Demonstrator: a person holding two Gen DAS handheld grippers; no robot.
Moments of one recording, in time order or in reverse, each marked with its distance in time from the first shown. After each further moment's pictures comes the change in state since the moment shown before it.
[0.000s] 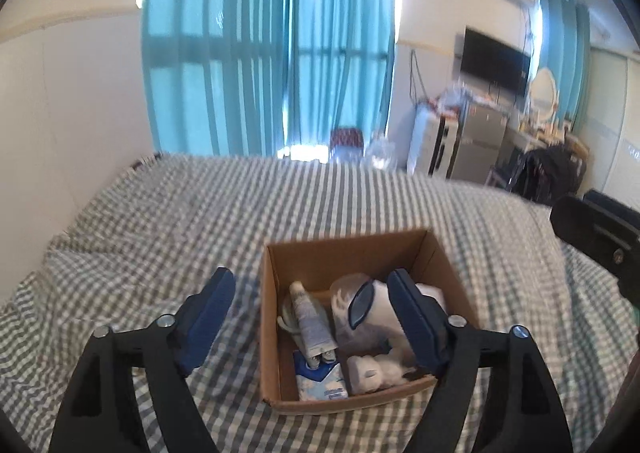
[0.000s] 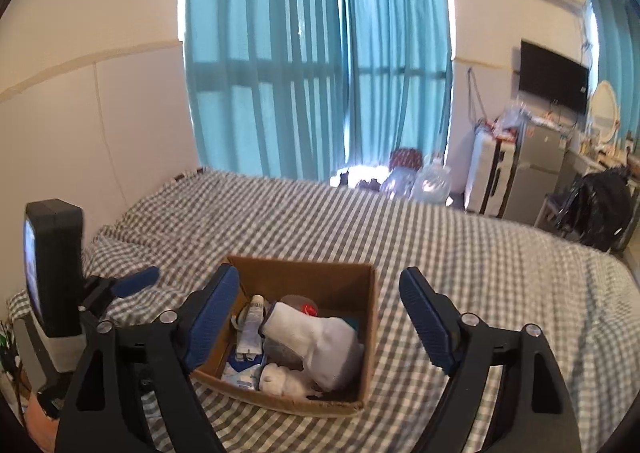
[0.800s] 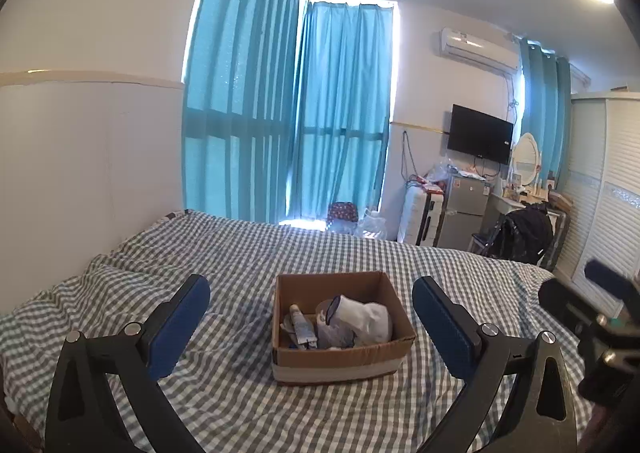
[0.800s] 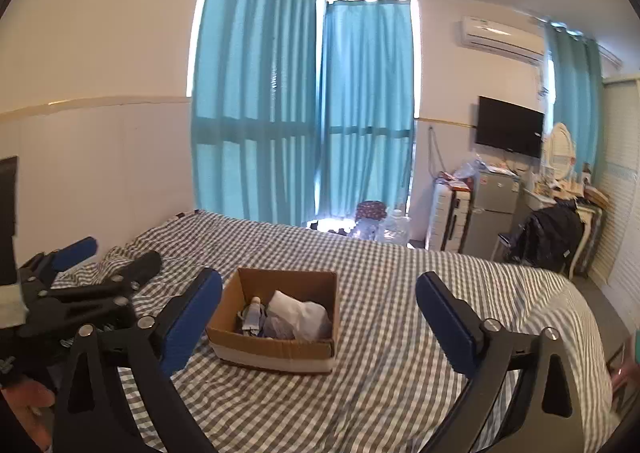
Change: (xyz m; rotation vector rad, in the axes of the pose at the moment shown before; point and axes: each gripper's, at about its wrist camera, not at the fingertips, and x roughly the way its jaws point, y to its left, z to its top) left arm -0.171 -0.001 -0.045 -0.050 -0.264 0.001; right arm -0.193 0.027 -0.054 -0.002 -0.202 -0.127
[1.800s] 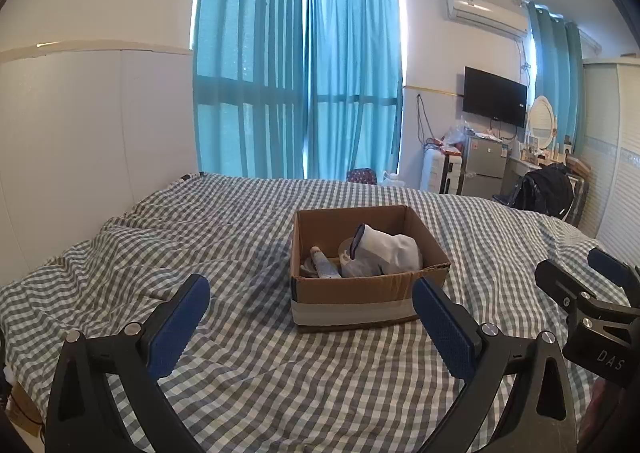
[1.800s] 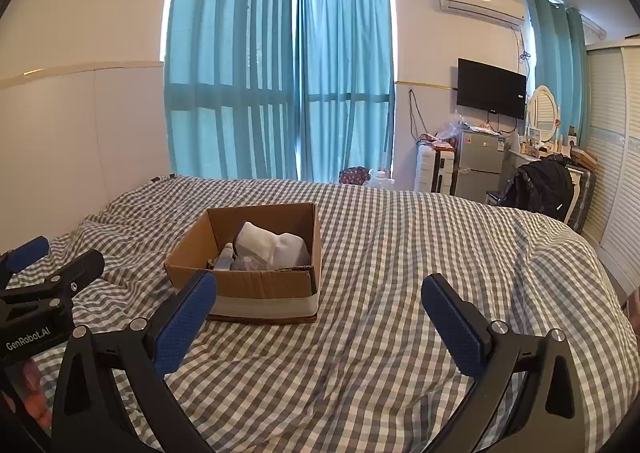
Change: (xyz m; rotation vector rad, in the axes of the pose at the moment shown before) left arm 0.017 0.005 -0.079 0.053 0.091 0.066; right arm 0.049 -0.016 -0.096 0.046 0.088 -0.050
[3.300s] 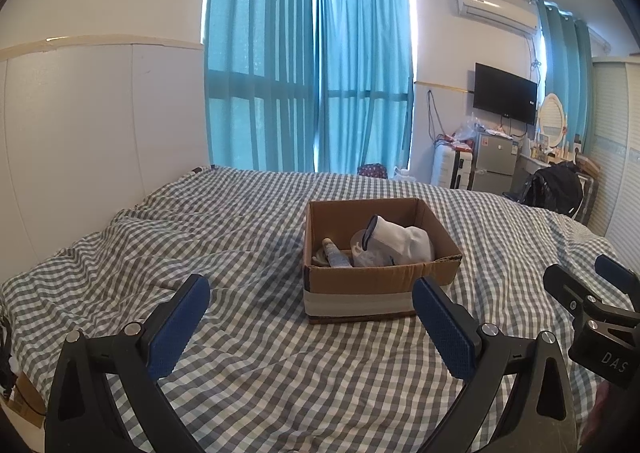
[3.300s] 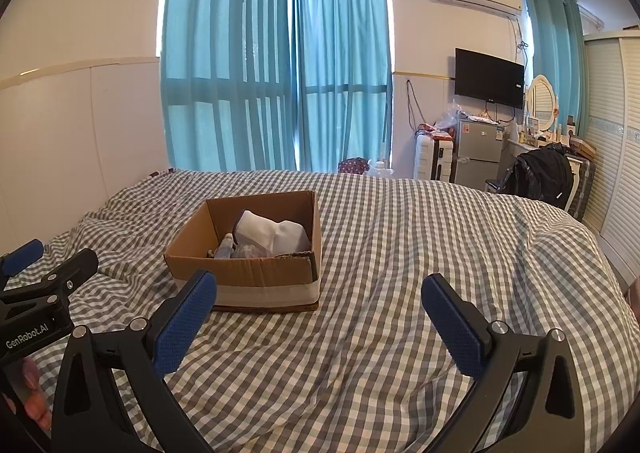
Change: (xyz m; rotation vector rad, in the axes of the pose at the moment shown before) left arm -0.002 0.006 -0.004 -0.008 0.020 0.039; right arm 0.008 0.007 -0.007 0.021 0.029 -0.008
